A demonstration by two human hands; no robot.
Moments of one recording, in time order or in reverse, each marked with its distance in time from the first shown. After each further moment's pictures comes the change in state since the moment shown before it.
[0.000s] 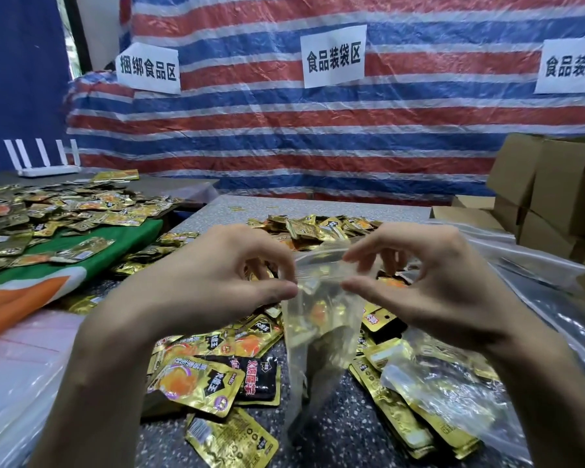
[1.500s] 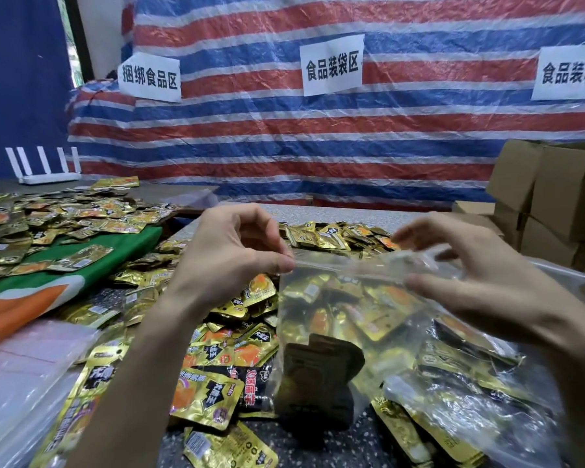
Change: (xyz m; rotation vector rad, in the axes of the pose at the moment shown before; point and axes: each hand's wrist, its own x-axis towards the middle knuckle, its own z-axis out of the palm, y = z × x) left_hand 0.029 -0.018 0.017 -0.611 0.397 -0.005; right_hand -0.003 0.012 -0.030 -0.041 -0.114 0.381
